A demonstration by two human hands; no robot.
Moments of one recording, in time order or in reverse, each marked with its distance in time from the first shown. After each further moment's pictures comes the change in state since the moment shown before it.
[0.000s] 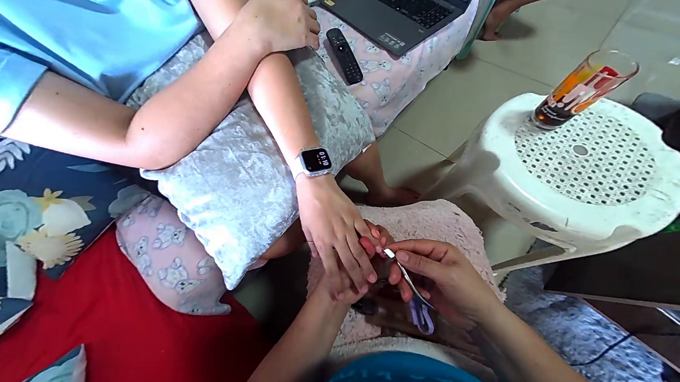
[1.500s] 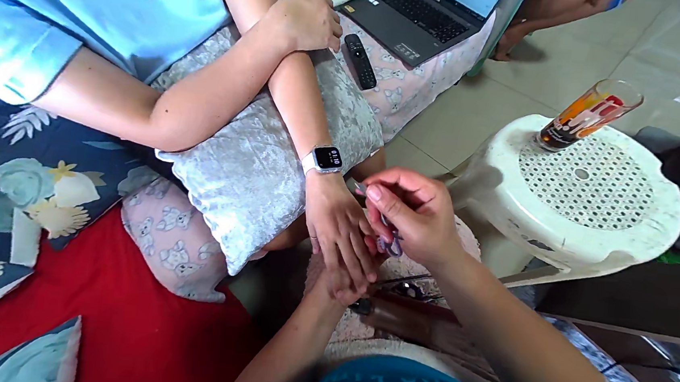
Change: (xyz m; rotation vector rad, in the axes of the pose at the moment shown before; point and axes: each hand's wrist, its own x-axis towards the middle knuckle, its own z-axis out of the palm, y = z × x) left_hand -0.013 0.002 0.013 0.102 0.187 0.040; right_hand 0.067 -0.045 0.051 -0.403 -0.161 -0.650
